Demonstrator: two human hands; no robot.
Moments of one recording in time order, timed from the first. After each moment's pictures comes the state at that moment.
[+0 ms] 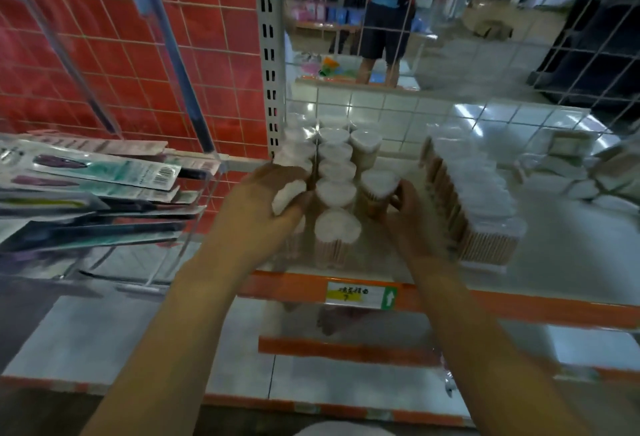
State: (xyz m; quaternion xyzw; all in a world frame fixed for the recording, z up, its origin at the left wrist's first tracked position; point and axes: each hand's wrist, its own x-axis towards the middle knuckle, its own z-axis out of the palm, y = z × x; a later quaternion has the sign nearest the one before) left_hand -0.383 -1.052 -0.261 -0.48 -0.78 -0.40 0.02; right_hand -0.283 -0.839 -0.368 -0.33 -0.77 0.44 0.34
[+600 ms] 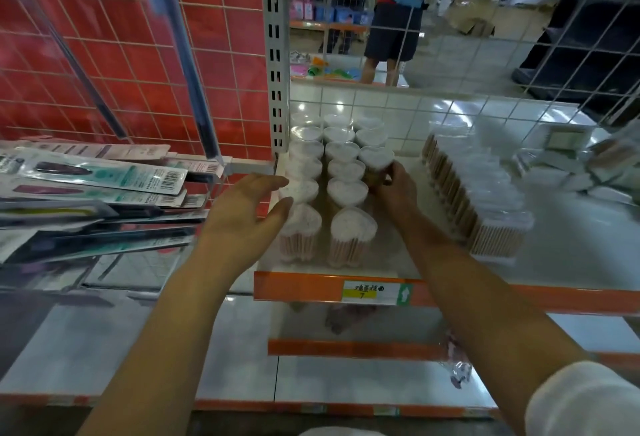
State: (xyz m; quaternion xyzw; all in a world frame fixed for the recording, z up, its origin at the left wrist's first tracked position) left_hand -0.415 -1.072 -0.275 -0.42 -0.82 -0.38 -0.03; right_hand -0.331 -0.825 -0.350 -0.41 -0.77 0.40 0.30
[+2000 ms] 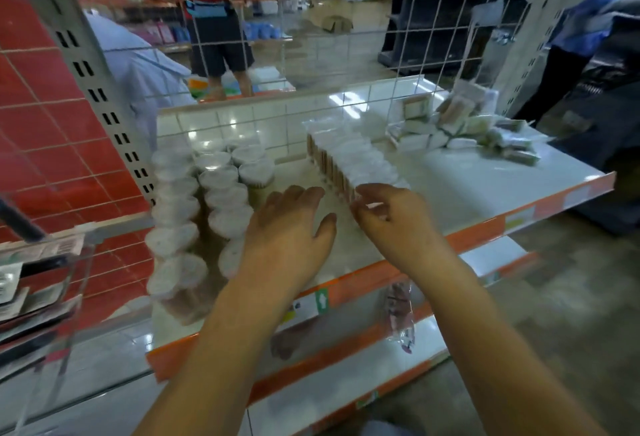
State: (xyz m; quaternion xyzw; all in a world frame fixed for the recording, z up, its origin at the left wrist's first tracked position) left_hand -0.310 -0.965 -0.258 -0.63 -0.74 -0.23 -0.04; right_hand -0.180 -0.898 -0.261 -0.50 -0.78 0.28 0.27
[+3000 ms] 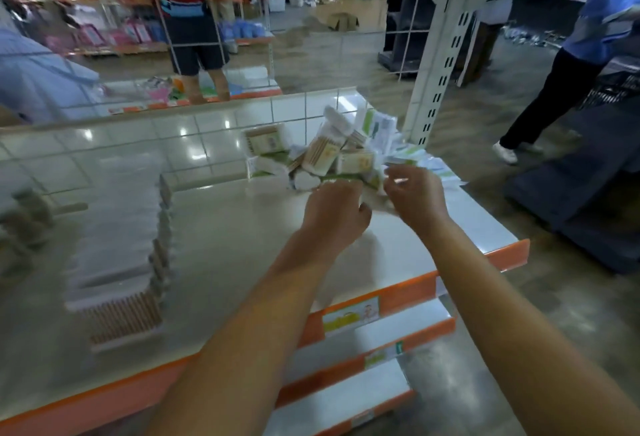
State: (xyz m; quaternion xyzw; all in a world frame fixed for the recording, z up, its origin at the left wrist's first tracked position) left_hand -0.035 -0.620 -0.296 -0.64 -0.74 -0.19 -0.06; right_hand 0.079 -0.549 -0.303 -0.54 -0.72 0.26 0.33
